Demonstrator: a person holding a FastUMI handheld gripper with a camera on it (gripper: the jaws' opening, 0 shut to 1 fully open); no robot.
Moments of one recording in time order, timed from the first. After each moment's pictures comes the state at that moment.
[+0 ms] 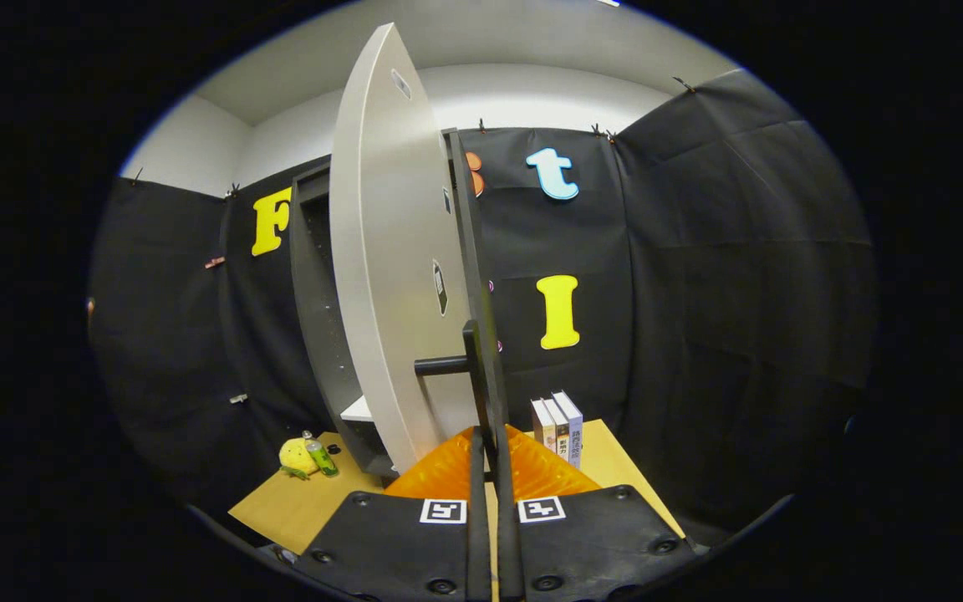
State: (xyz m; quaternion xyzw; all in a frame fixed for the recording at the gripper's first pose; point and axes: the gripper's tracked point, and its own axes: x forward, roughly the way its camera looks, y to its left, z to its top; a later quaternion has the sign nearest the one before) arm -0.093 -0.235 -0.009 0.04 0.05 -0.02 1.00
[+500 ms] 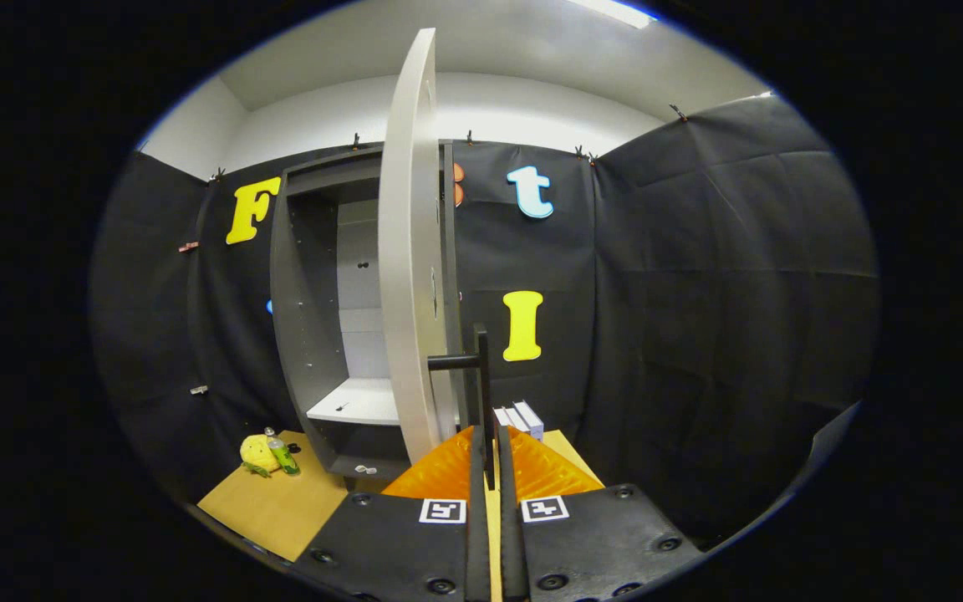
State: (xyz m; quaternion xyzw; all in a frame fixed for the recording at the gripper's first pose) arm -0.114 -0.237 -0.001 0.01 0.02 -0.08 1.00
